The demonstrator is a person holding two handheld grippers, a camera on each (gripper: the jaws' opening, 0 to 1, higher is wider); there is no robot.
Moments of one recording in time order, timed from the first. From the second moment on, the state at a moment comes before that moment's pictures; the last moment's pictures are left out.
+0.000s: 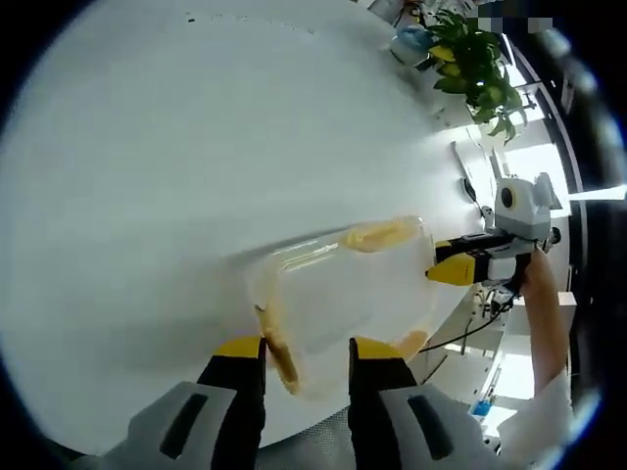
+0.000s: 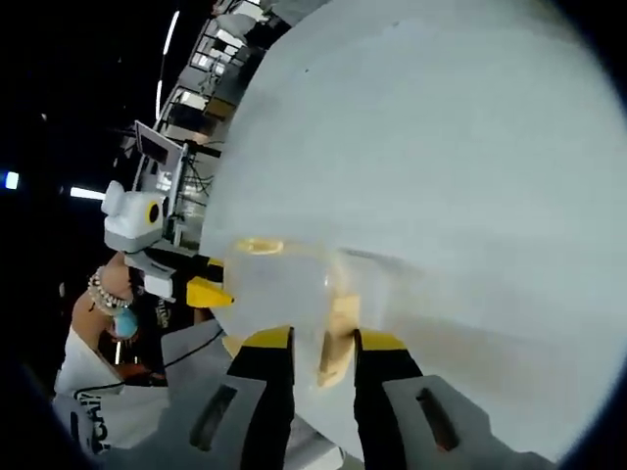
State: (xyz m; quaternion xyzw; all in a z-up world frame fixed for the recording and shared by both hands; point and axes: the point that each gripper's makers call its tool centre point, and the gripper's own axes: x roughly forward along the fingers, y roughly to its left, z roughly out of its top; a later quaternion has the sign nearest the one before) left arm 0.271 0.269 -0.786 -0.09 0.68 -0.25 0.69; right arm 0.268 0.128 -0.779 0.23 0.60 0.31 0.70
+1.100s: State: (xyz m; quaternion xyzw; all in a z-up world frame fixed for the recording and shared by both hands) left arm 0.269 0.262 -0.786 -0.01 0.62 -0.36 0.70; right arm 0.284 0.127 -0.780 0.13 0.56 0.33 0.75
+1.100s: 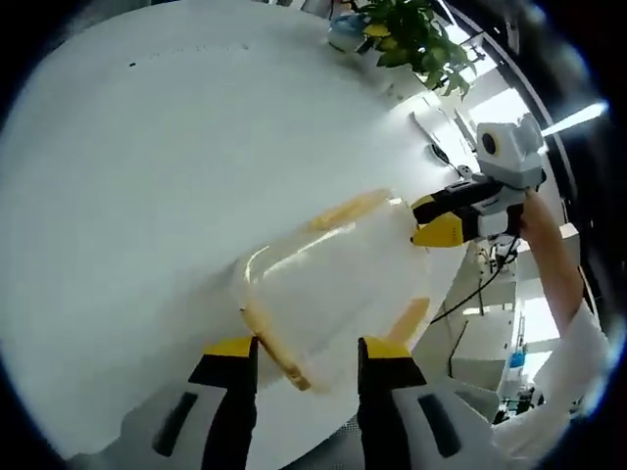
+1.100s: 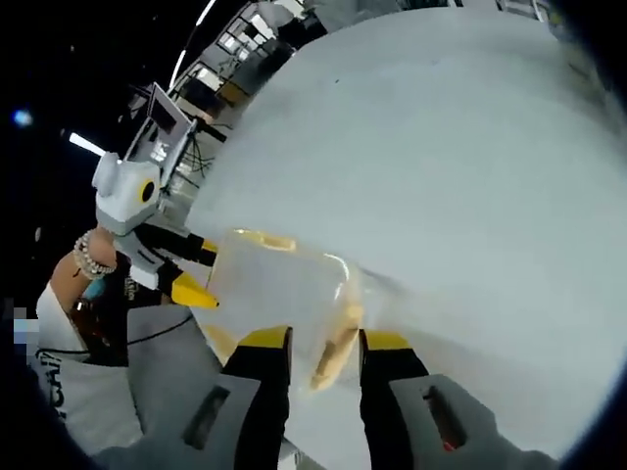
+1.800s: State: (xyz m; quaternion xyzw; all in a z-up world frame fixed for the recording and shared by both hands) left arm 0.278 0.259 -0.764 0.17 0.45 -0.49 0.73; right arm 0.304 0.133 -0.744 0.00 0.45 0.41 0.80
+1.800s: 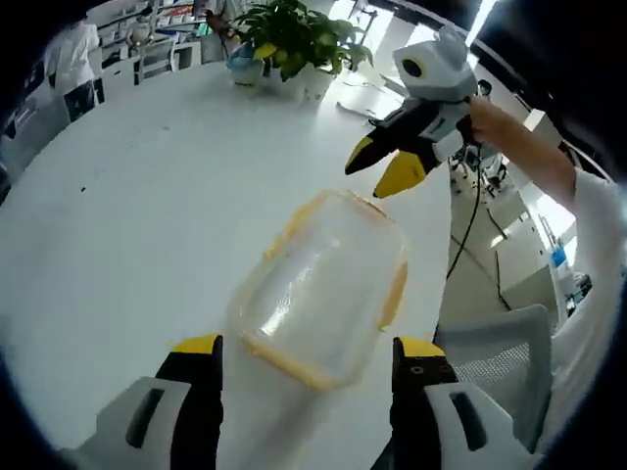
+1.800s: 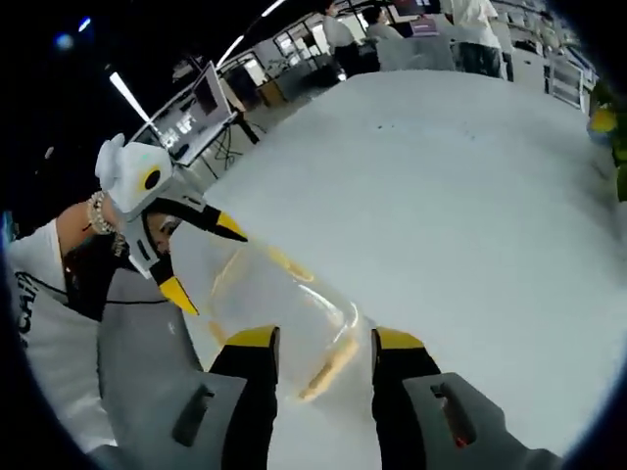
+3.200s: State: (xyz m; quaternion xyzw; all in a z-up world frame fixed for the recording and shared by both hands) left arm 0.265 0.187 -0.750 0.21 0.32 -0.55 0.74; right arm 0.301 0.203 -0.747 -0.06 0.41 0.52 0.75
